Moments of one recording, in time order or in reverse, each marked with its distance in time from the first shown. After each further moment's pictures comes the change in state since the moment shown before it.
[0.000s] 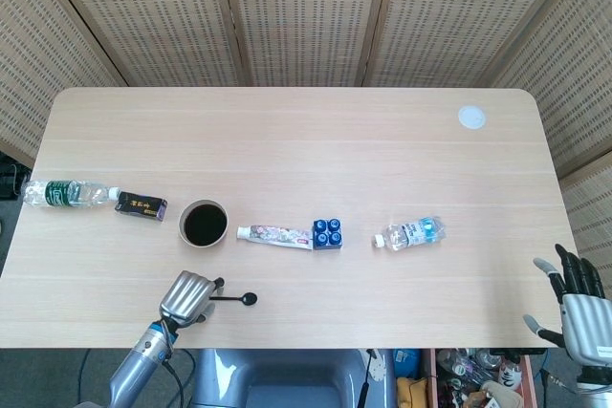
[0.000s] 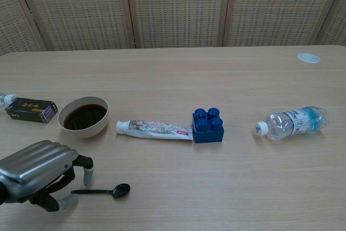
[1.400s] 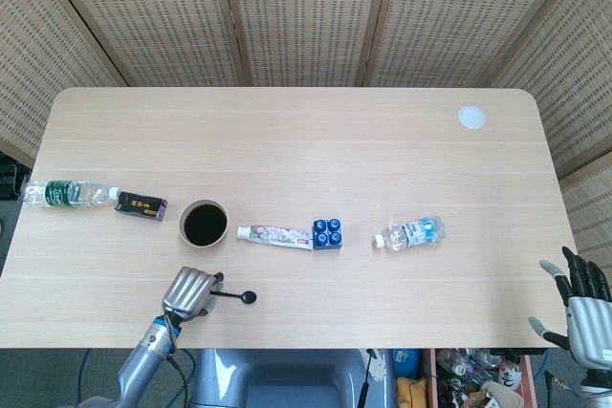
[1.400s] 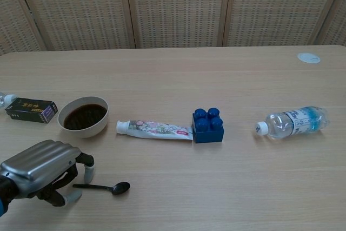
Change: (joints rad) left arm -0.026 -0.061 0.000 0.093 -0.042 0.022 -0.050; right arm -0.013 0.004 0.004 0.000 0.008 0.004 -0.006
